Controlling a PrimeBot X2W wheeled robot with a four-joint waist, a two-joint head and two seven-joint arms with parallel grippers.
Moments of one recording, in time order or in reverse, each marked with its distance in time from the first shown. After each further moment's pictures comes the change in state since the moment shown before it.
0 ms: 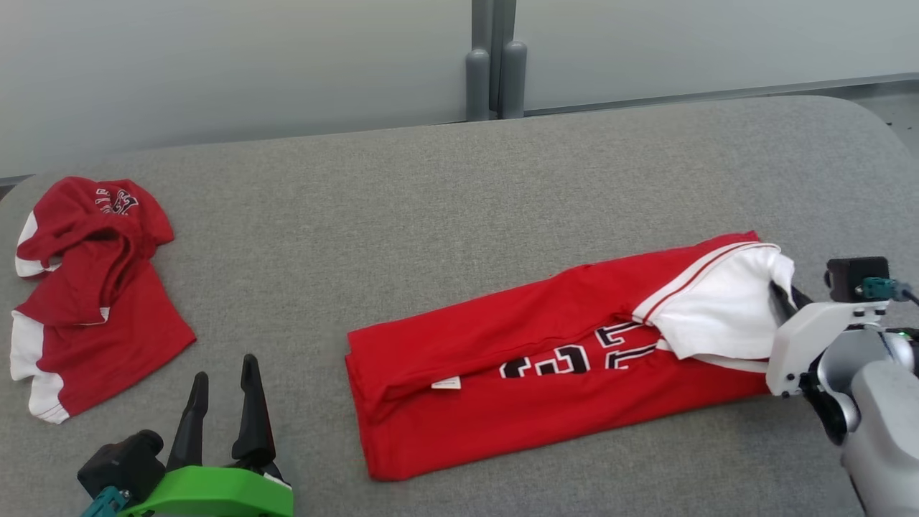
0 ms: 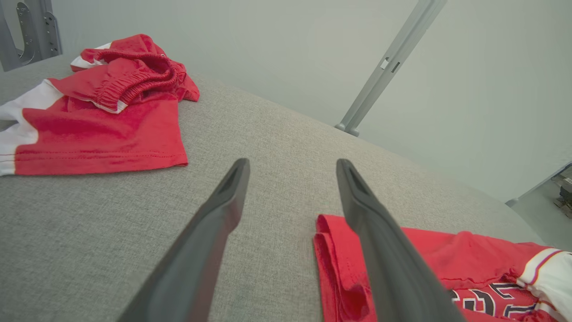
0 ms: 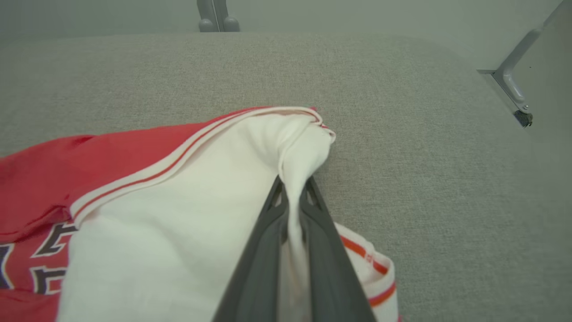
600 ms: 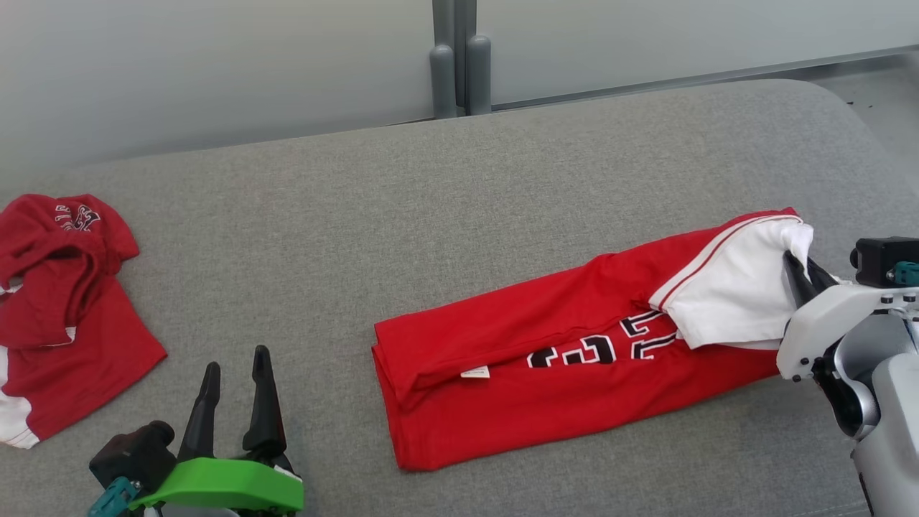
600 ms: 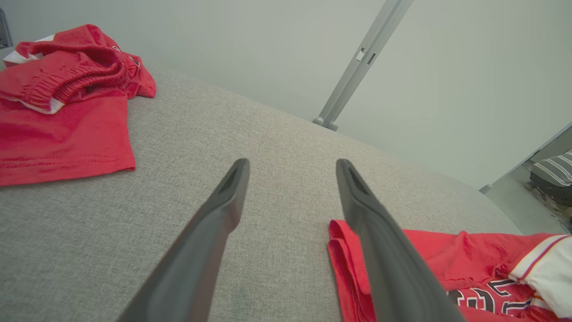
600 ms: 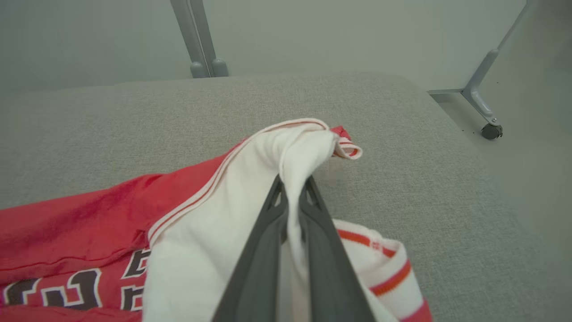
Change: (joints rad) left arm -0.022 -0.019 -0.009 0.011 0.008 -0.016 -0.003; right arm 0.090 -0.010 -0.116 -0.276 -0.007 0.000 0.096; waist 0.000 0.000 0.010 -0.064
